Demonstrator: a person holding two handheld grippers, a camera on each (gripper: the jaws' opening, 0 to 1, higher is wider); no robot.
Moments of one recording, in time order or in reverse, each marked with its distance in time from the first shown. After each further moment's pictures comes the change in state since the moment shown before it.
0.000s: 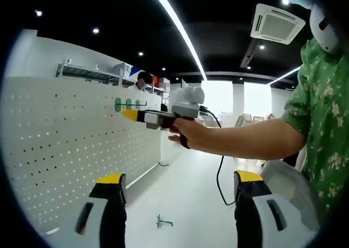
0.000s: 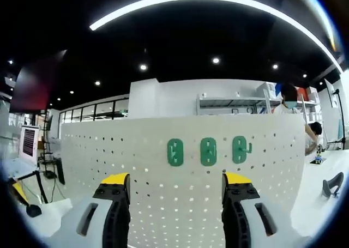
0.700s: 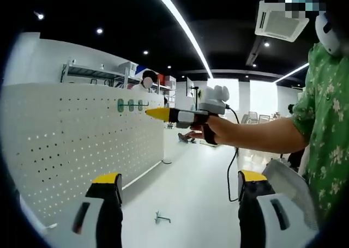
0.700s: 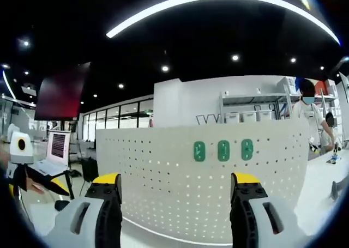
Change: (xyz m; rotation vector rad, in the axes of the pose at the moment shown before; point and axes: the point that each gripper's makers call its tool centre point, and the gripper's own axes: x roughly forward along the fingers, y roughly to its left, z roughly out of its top) left arm -0.011 -0.014 0.002 -0.001 0.019 0.058; right arm -0.067 0.027 0.020 0.035 0.009 0.193
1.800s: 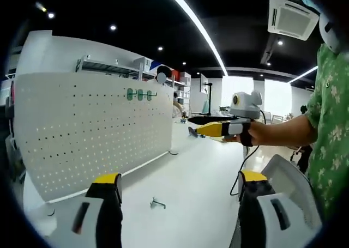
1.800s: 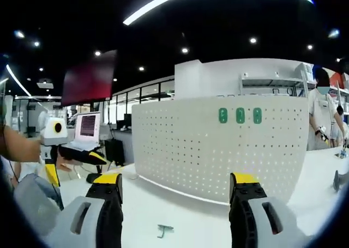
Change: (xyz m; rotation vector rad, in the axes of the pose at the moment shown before) left arm -0.018 -0.022 -0.034 -0.046 0.026 0.126; right arm -0.101 0.046 -0.054 0.003 0.179 0.180
